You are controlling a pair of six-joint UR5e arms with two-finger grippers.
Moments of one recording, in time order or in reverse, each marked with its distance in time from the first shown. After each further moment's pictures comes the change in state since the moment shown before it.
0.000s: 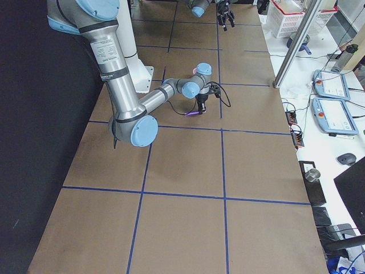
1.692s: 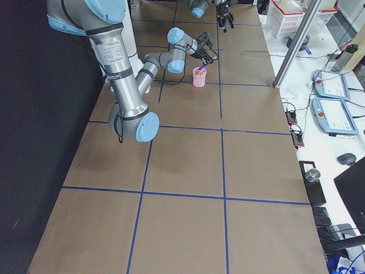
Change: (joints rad) left arm 0.003 0.017 0.027 0.015 0.001 0.023; right arm -0.194 0.045 0.316 0.400 -0.700 0.233
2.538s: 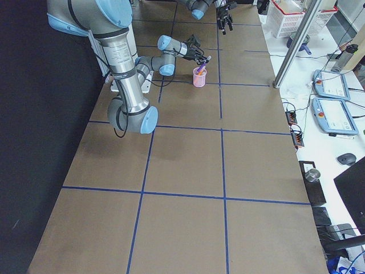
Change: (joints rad) left arm 0.003 0.019 0.036 -0.010 -0.001 -0.002; right arm -0.160 0.083 -0.176 0.047 -0.320 -0.104
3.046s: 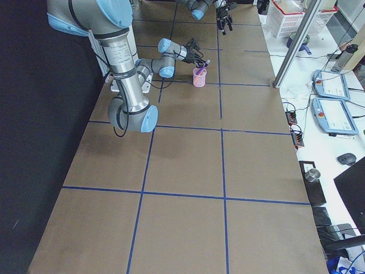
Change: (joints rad) left arm 0.002 0.000 0.004 0.000 0.001 0.000; right arm -0.017 0.013 -0.051 0.002 -0.005 -0.002
